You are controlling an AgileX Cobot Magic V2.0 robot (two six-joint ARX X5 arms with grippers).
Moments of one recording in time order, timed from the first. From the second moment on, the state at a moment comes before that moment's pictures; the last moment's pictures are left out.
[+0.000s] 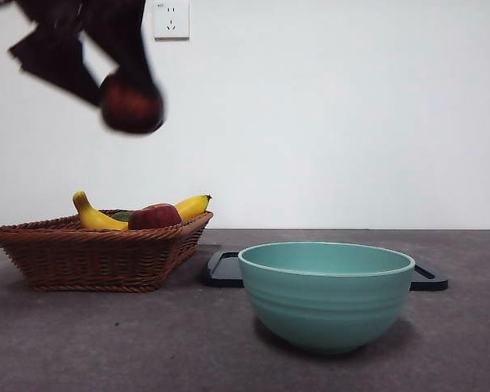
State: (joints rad) left arm -0.49 1.30 1.18 -0.67 0.21 0.04; right arm 0.13 0.64 0.96 -1.11 -0.52 -0.03
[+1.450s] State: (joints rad) left arm -0.93 1.77 1.18 -0.40 0.15 0.09; right arm 0.13 0.64 0.96 -1.11 -0.52 -0.03
